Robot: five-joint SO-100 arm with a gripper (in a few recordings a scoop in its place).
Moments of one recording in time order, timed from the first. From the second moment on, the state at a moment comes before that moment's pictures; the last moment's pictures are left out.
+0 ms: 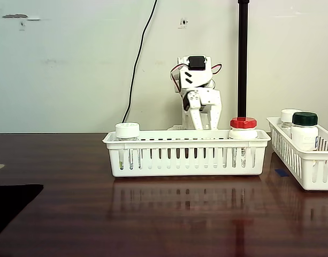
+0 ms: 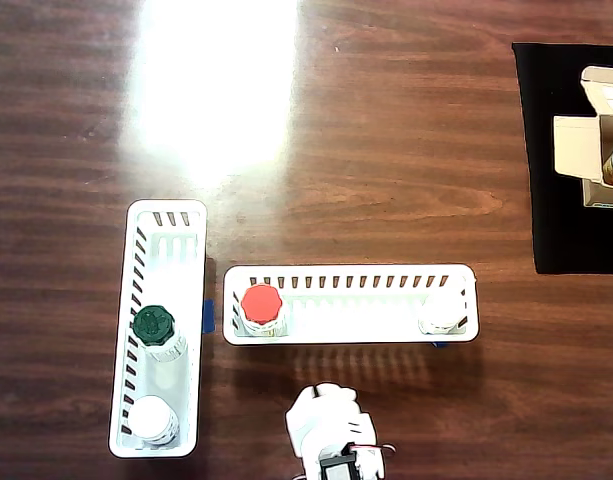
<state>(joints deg) -8.3 192.0 169.7 64.8 81.7</state>
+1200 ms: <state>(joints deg) -17.8 192.0 169.7 64.9 46.1</state>
